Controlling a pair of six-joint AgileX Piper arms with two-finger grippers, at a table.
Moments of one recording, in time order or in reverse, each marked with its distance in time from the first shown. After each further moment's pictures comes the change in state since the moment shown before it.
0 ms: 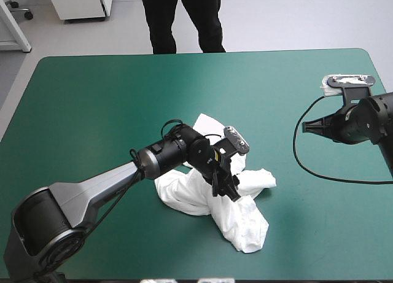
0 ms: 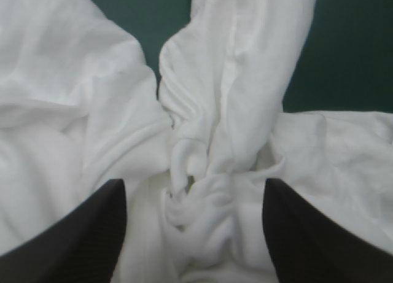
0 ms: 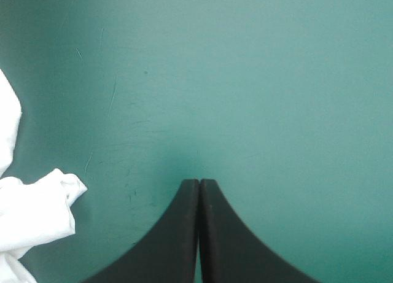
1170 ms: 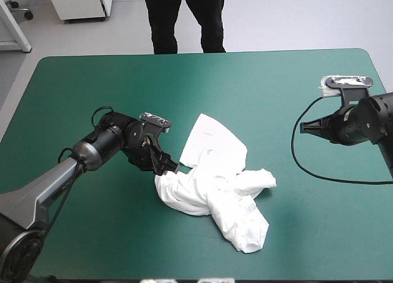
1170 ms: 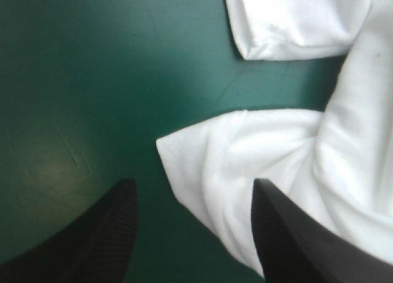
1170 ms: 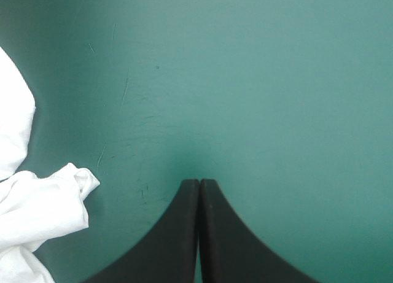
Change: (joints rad) left arm 0.371 -0.192 0.251 0.122 0.084 -0.248; right arm 0.000 0.000 0.000 0.030 0.008 0.000
